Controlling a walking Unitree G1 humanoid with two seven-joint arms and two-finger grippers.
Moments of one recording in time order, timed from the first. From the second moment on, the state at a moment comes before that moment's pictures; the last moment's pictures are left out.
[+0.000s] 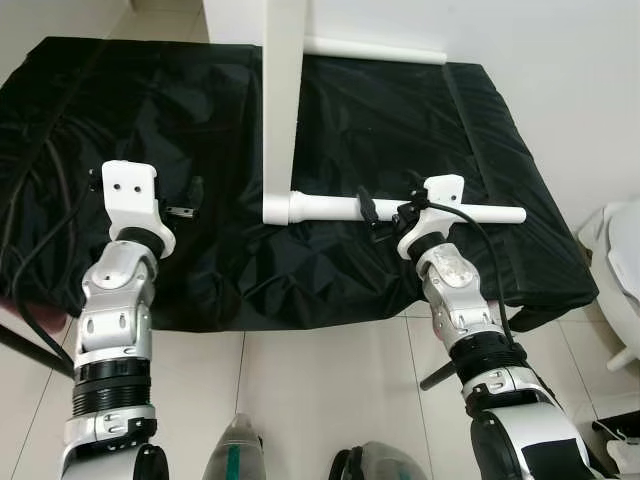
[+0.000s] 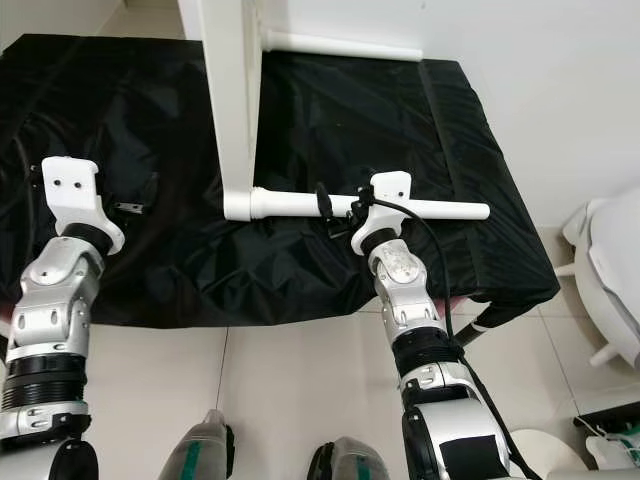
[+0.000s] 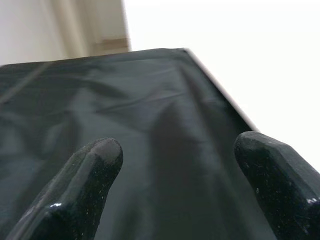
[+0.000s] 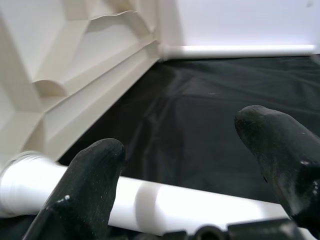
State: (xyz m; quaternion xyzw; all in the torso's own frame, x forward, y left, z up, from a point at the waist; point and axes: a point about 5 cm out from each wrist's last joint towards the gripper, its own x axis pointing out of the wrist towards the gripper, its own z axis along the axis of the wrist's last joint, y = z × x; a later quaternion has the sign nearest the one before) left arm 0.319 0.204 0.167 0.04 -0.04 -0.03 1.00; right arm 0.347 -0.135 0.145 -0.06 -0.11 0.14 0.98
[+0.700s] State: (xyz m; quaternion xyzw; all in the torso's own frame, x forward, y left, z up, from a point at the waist) left arm 0.320 0.205 0.161 0.03 -0.03 0.02 1.00; right arm 0.345 -0.141 0.145 -0.06 -0.12 0.13 0.98
